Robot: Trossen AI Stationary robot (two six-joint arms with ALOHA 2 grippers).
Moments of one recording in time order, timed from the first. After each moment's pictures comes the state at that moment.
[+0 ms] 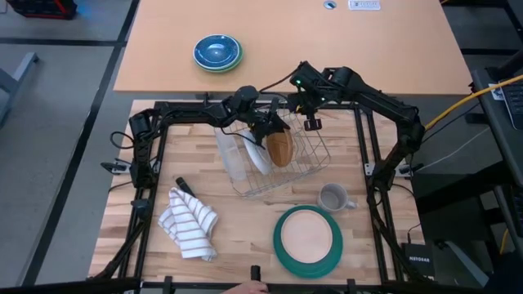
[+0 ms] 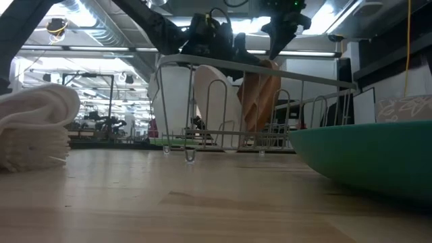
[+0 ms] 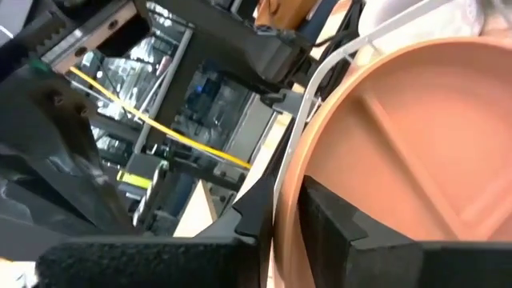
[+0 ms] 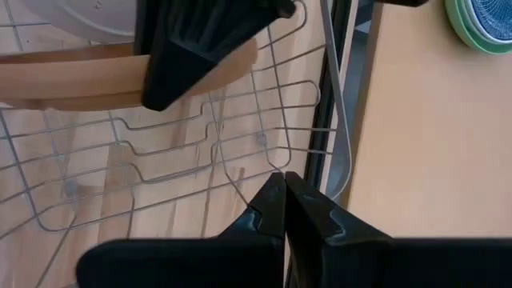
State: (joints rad) left arm 0.44 1.94 1.35 0.32 0.62 1.24; right arm -0.46 1.69 1.87 -1.28 0.08 -0.72
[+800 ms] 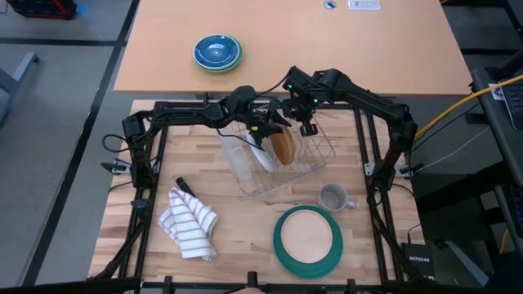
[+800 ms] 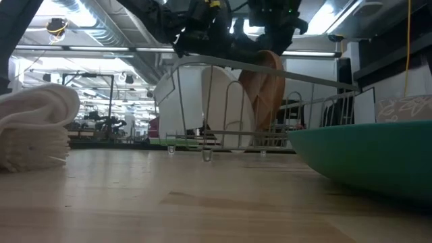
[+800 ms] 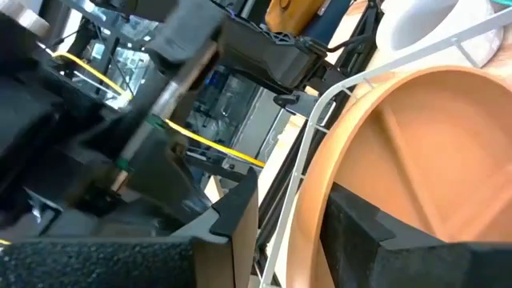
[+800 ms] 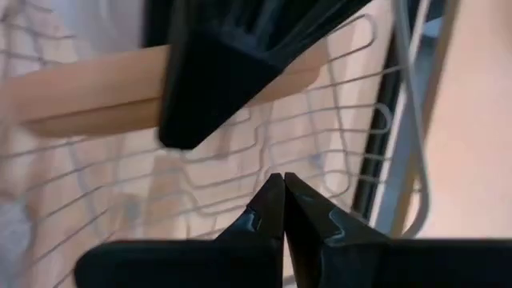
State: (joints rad) left arm 0.41 1.86 1.36 0.27 0.55 1.22; right arm -0.46 1.77 1.87 -1.31 -0.05 -0.71
